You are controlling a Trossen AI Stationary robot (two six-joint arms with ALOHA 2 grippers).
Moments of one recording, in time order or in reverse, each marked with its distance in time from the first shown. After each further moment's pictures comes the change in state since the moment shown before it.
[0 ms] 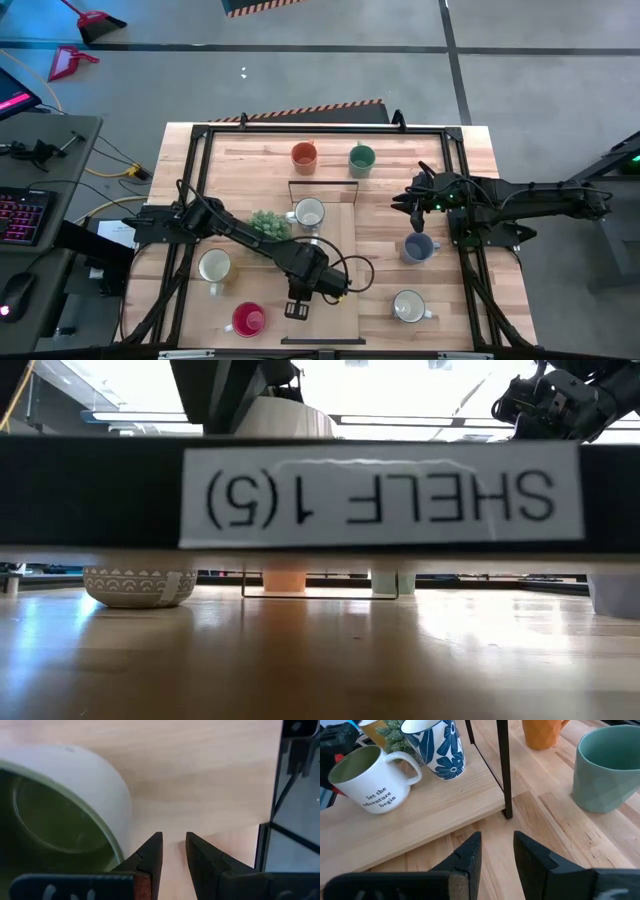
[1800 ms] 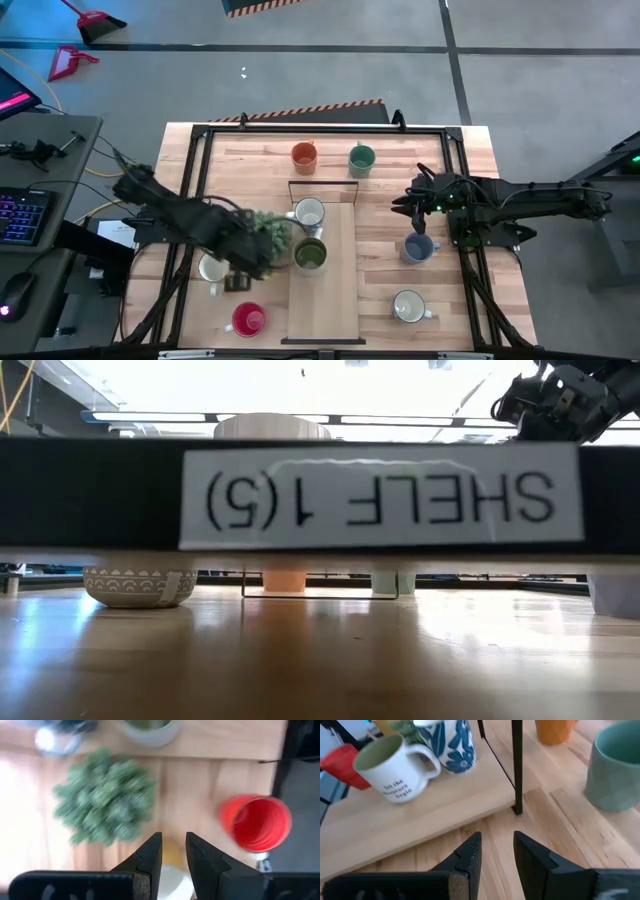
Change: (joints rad) left arm -0.111 -0.594 -0.295 -0.195 -0.255 -0.298; right arm 0.000 0.000 0.000 0.002 -0.052 -0.009
